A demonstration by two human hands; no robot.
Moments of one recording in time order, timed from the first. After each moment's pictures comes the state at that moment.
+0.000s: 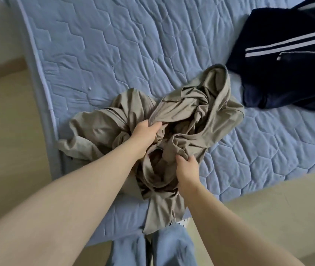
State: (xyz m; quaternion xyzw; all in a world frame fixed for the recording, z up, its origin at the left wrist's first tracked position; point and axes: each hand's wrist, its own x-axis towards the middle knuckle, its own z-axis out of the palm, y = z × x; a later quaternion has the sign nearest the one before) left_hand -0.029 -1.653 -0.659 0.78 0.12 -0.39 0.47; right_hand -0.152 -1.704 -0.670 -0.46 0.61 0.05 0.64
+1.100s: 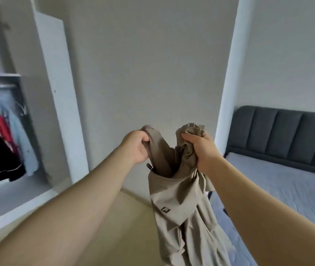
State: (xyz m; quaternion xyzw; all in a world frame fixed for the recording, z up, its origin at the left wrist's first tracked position) left_hand -0.044 -1.266 -0.003 0.50 0.16 0.13 0.84; right_hand 0.006 -1.415 -0.012 -0.58 -0.11 0.05 0.81
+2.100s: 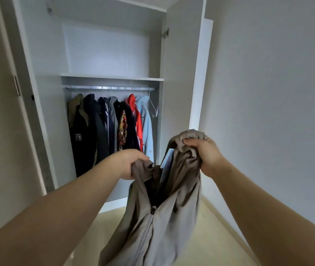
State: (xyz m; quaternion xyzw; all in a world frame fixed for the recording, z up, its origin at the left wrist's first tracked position) left_hand -0.160 -0.707 -0.041 0.53 0.49 0.18 0.67; right_hand 0.005 -0.826 -0.023 -0.52 -0.33 0.33 0.72
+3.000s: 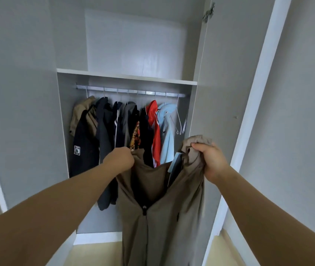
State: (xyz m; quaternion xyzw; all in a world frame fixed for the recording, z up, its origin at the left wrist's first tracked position) left_hand 0.019 -0.372 -0.056 0.72 0.65 0.15 0.19; right_hand 0.231 -0.459 -0.038 -0.49 -0.34 0.42 0.69
